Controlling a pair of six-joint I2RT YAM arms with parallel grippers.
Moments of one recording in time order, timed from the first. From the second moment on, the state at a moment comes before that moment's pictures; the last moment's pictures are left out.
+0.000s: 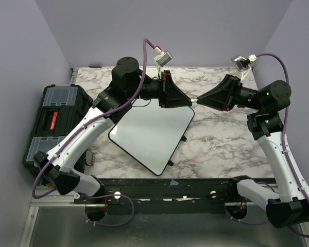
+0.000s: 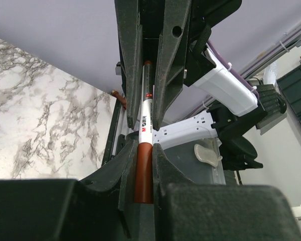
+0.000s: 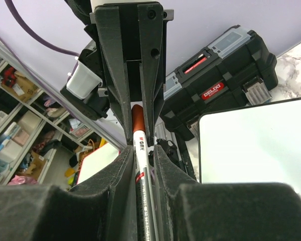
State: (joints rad) left arm -0.73 1.42 1.65 -0.21 0.82 -0.64; right arm 0.18 1.04 1.16 0.27 -1.17 0.98
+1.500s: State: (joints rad) left arm -0.65 1.26 1.39 -0.12 0.82 -0.73; right arm 0.18 0.97 1.12 0.11 -1.15 0.89
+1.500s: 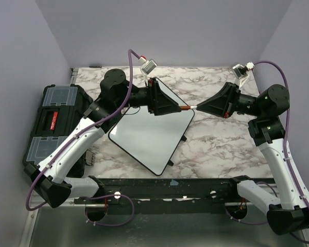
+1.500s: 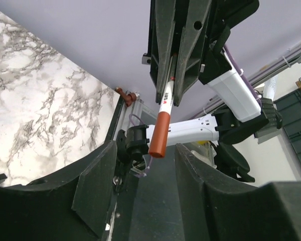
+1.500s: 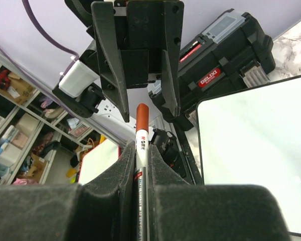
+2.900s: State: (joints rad) left arm -0.67 1.30 1.35 0.00 0.85 -0.80; right arm 0.19 0.94 1.09 0.03 -1.10 0.83
